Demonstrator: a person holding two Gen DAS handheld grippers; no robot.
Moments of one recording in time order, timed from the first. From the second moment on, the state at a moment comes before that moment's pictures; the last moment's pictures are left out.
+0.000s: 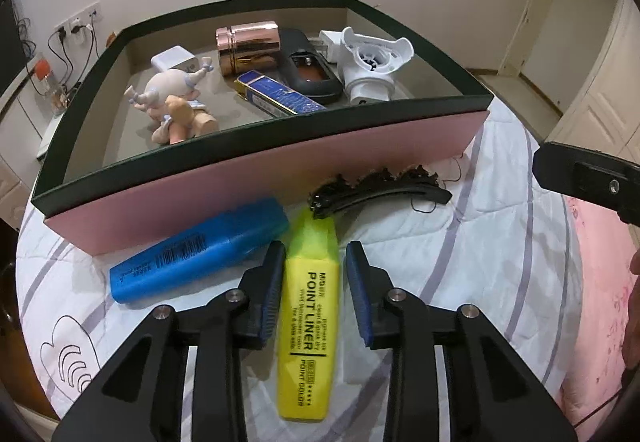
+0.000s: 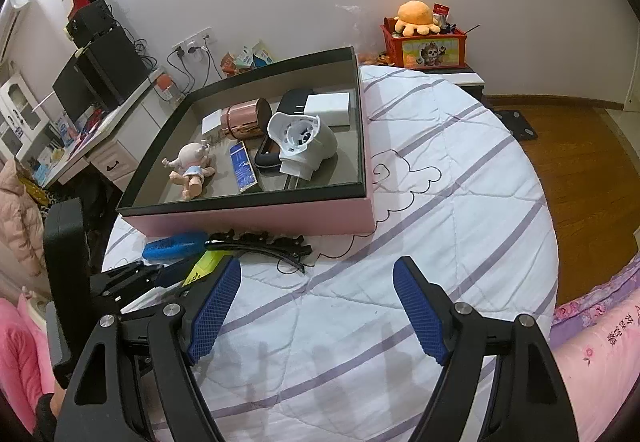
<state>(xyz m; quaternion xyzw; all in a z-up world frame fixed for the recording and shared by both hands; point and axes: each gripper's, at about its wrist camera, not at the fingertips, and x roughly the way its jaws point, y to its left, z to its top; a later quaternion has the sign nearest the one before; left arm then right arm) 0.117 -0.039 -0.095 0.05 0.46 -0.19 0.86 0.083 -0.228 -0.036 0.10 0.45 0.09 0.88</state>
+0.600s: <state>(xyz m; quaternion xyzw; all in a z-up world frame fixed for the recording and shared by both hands) 0.086 -0.005 -0.052 -0.02 0.44 -0.15 0.89 0.082 -0.226 -0.034 0.10 0.45 0.09 0.89</state>
